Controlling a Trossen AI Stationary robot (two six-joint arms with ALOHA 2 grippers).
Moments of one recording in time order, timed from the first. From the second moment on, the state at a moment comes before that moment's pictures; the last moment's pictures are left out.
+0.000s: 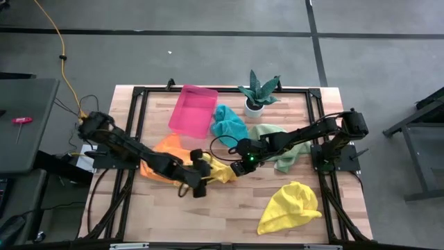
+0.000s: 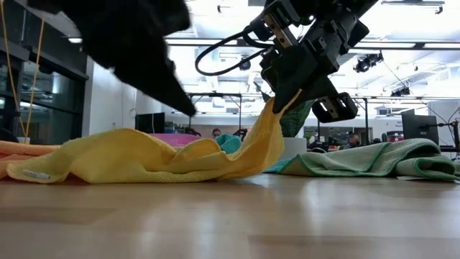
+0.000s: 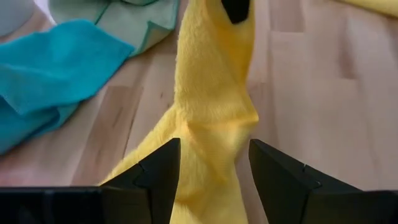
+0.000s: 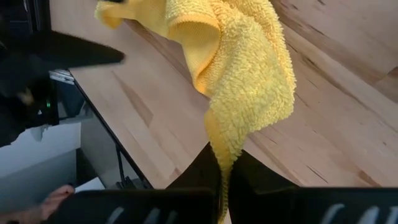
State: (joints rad) left arm -0.29 1.66 0.89 -0.09 -0.45 -0.33; right arm 0.10 1.68 1.00 -0.21 -0.34 1.20
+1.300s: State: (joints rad) left arm -0.33 1.84 1.06 -0.41 -0.64 -0.64; right arm 0.10 1.68 1.00 -0.21 -0.30 1.19
